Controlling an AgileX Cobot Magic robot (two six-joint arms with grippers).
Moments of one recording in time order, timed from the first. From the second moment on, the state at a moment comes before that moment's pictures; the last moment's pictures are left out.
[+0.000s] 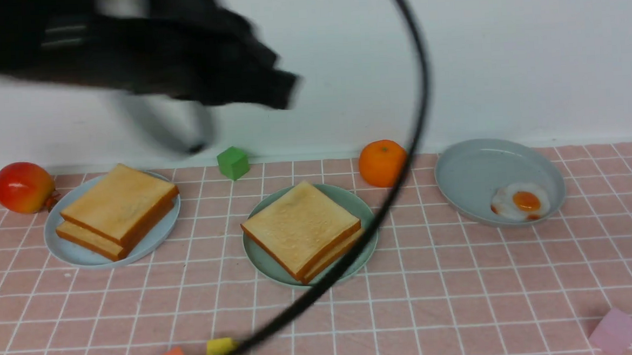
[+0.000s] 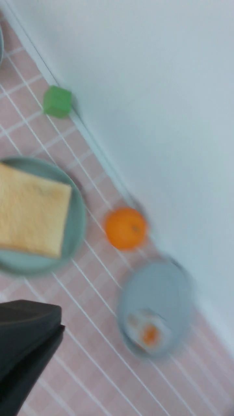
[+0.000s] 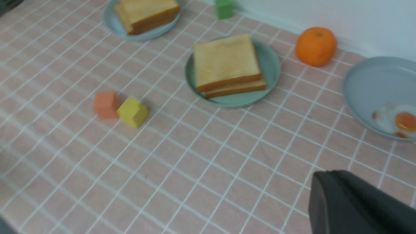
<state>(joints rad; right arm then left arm) 0.31 0.58 -0.94 0.30 0.98 -0.25 -0.63 1.17 -1.25 0.01 0.57 0.01</state>
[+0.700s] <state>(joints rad) 0.31 0.58 -0.94 0.15 1.02 -0.01 -0.63 0.34 -0.36 -0.12 0.13 0.00</state>
